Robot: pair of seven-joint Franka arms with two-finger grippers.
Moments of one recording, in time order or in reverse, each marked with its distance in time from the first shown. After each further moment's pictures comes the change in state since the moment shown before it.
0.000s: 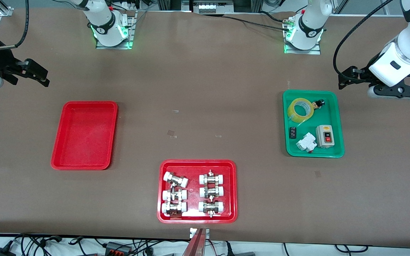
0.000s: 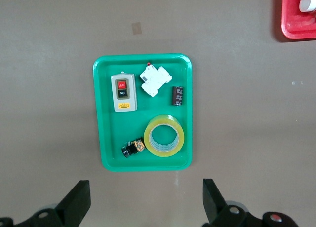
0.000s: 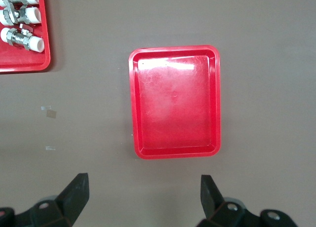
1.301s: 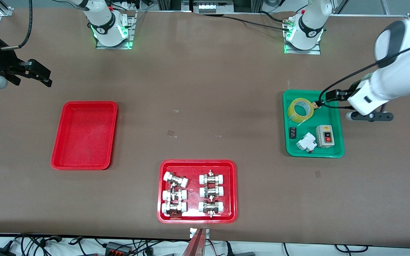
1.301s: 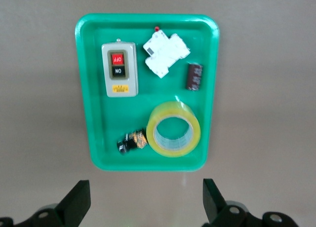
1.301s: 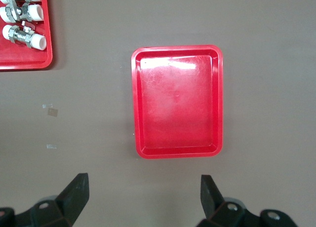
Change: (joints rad) left arm 0.041 0.078 0.008 -0.309 0.000 0.255 0.001; right arm 0.011 0.004 0.001 0.000 0.000 0.000 0.000
